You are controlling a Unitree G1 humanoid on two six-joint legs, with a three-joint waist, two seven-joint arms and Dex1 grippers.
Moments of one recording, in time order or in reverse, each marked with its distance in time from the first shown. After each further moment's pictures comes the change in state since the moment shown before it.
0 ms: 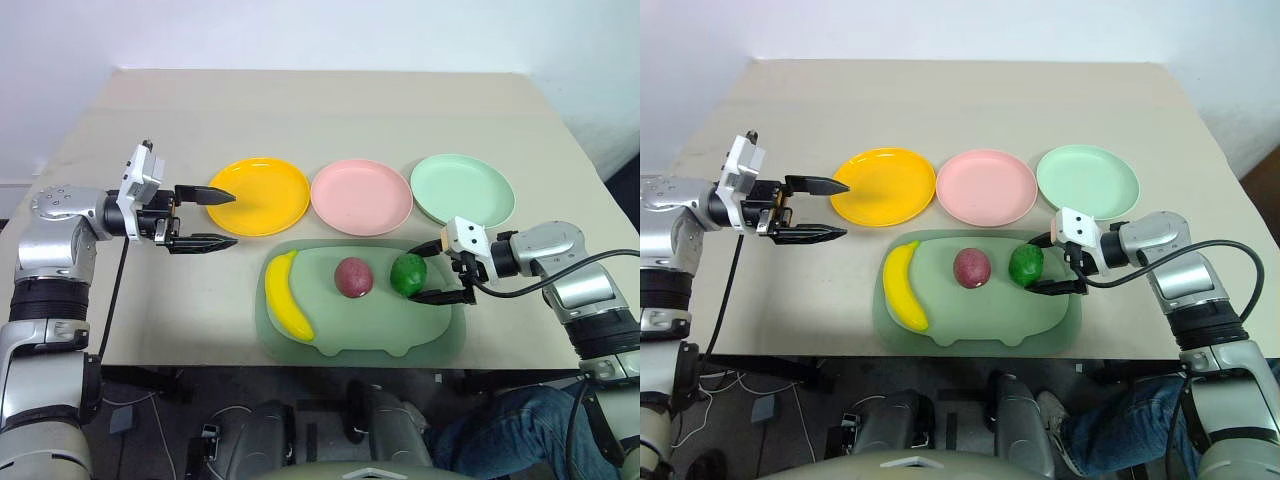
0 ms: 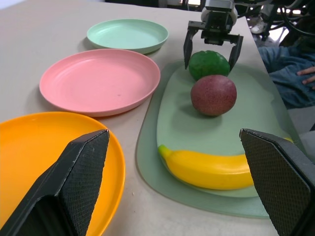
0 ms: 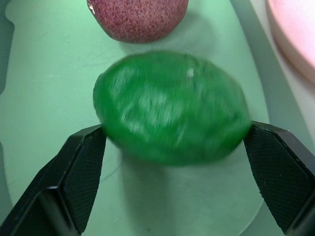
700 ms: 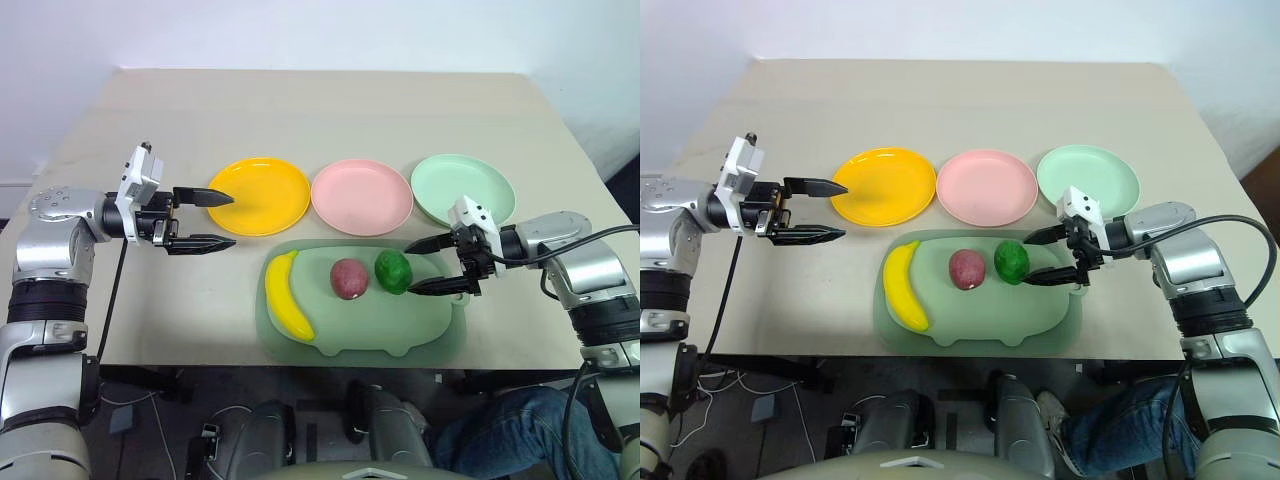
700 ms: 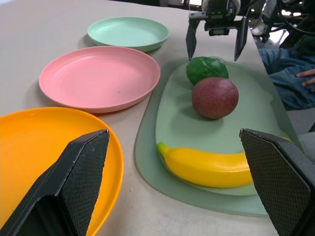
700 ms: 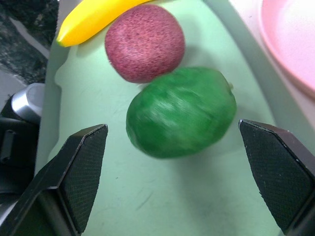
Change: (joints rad) left arm 0.006 0.000 0.002 0.000 0.000 0.014 0.000; right arm -0.053 0.001 -0.027 -0.044 0.117 0.249 0.046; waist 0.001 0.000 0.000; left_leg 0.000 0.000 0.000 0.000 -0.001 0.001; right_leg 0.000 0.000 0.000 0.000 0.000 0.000
